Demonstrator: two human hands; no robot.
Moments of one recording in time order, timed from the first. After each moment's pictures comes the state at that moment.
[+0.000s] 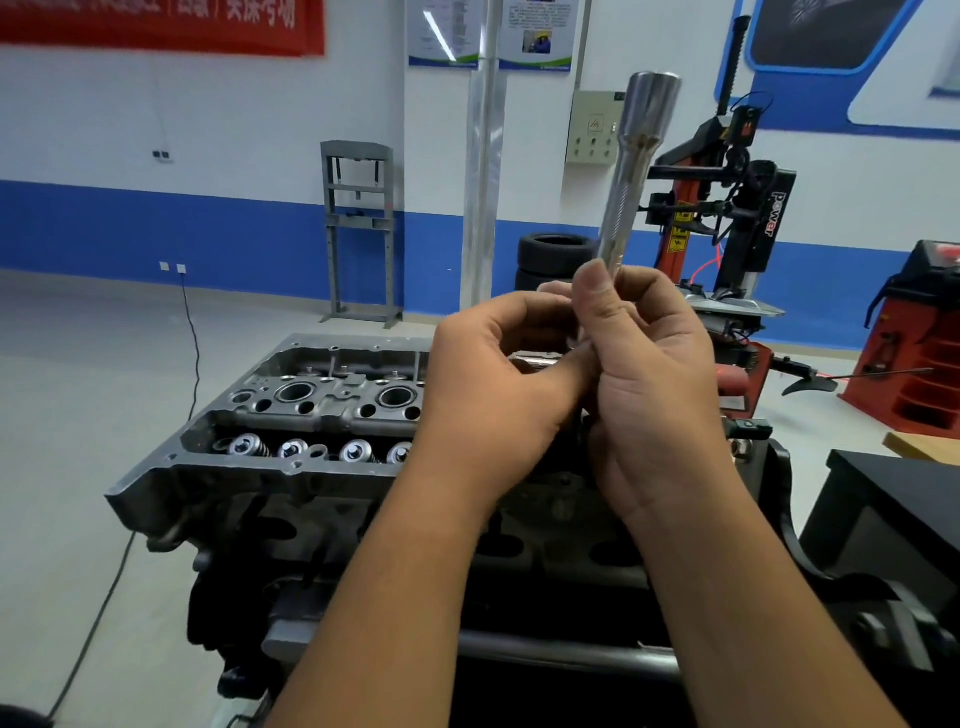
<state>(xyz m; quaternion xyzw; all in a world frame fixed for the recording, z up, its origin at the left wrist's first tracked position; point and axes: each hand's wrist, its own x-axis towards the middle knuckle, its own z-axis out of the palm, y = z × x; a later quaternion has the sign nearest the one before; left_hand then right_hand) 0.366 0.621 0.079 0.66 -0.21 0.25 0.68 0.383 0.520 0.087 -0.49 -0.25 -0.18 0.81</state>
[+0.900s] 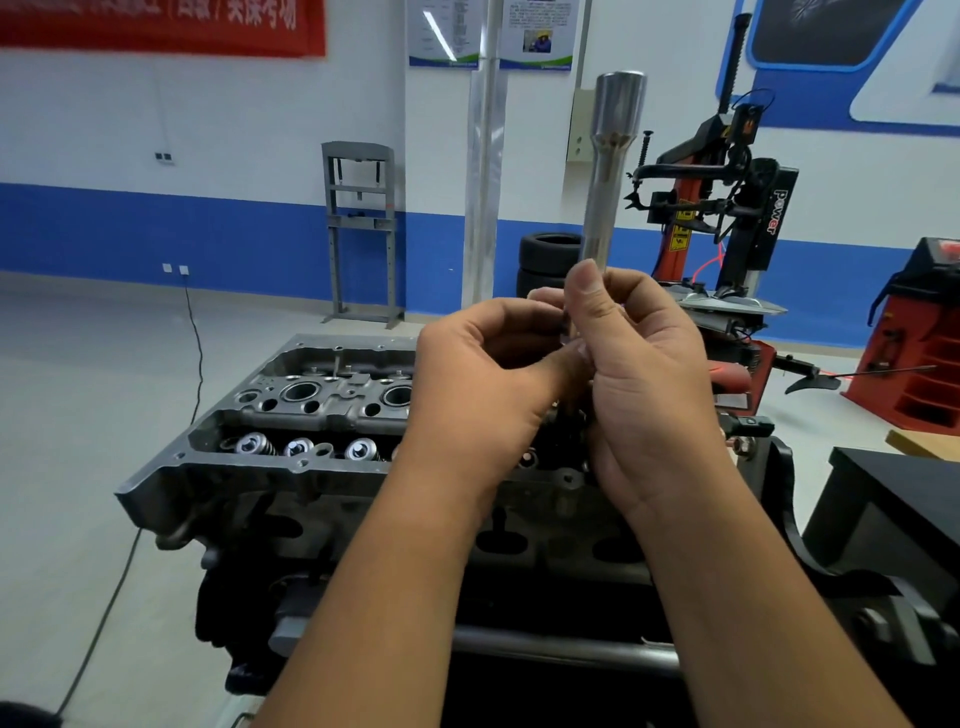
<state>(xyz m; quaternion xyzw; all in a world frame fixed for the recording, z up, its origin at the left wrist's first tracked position) 0.367 0.626 0.075 0.60 -0.20 0.23 0.74 0.384 0.520 0.087 -0.51 -0.24 -0.16 0.81</state>
